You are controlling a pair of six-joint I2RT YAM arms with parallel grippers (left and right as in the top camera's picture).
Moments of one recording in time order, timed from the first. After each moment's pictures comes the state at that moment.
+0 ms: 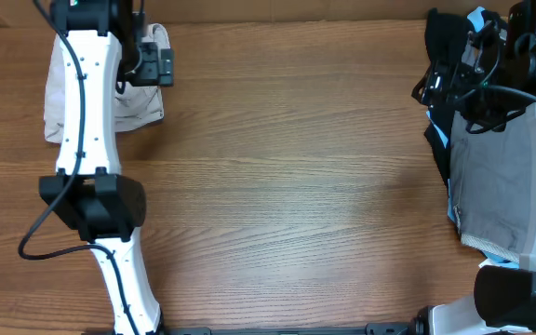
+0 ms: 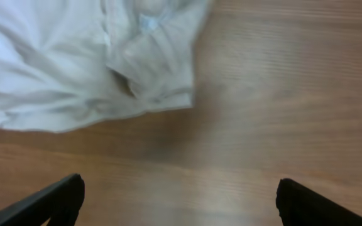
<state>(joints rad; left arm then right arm) 0.04 2.27 2.48 -1.52 -0.07 -0.07 -0.12 1.70 1.95 -1.45 -0.27 0.18</state>
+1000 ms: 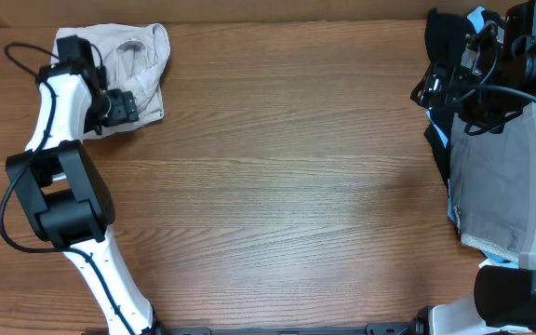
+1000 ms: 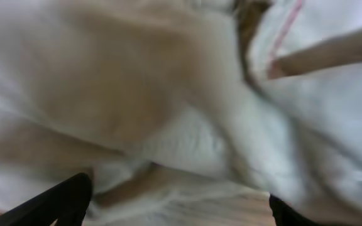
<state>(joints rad) 0.25 2.27 1.84 -0.90 -0.05 -0.03 -0.12 1.70 1.93 -1.44 -0.27 0.18</state>
